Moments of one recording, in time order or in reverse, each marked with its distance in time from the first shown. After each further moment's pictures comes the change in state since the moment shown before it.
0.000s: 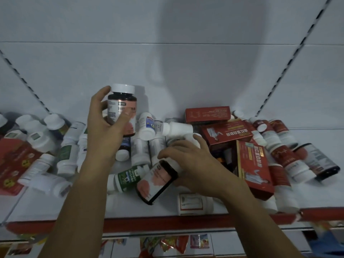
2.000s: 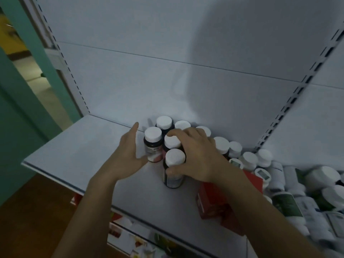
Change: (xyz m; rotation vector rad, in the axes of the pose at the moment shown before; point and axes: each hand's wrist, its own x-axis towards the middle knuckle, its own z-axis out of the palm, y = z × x) left_hand 0.143 -0.086 -0.562 0.748 -0.233 -0.387; right_hand 0.434 -0.384 0.134 0.114 -0.064 -0.074
